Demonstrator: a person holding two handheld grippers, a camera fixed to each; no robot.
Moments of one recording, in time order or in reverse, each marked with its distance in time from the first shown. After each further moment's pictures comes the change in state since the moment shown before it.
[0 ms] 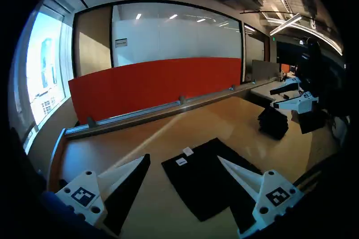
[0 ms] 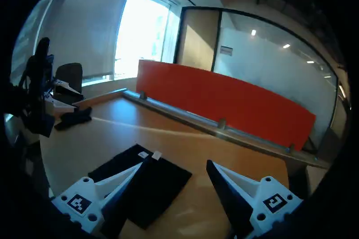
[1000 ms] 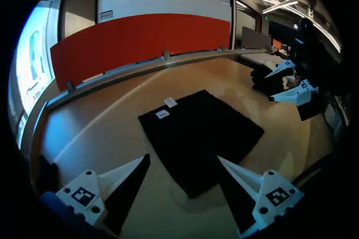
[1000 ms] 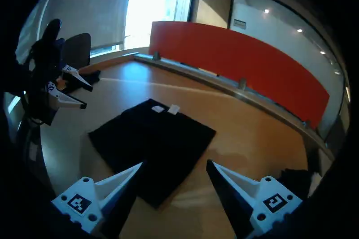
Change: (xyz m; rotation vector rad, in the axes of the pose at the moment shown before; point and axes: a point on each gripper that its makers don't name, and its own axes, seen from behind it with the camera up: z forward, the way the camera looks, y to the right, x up) left arm -0.153 0.045 0.046 -0.105 -0.227 0.017; right arm -0.154 -0.049 0.039 0.081 -0.207 -0.012
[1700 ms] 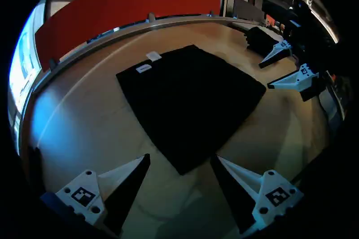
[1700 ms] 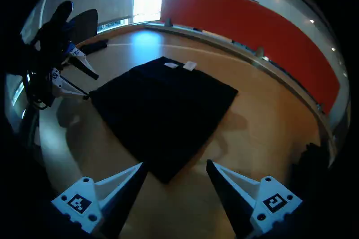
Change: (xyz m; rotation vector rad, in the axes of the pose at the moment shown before) left arm -0.096 0.022 0.039 -0.080 -0.222 0.039; right arm -0.094 -0.031 0.028 0.083 -0.194 -0.014
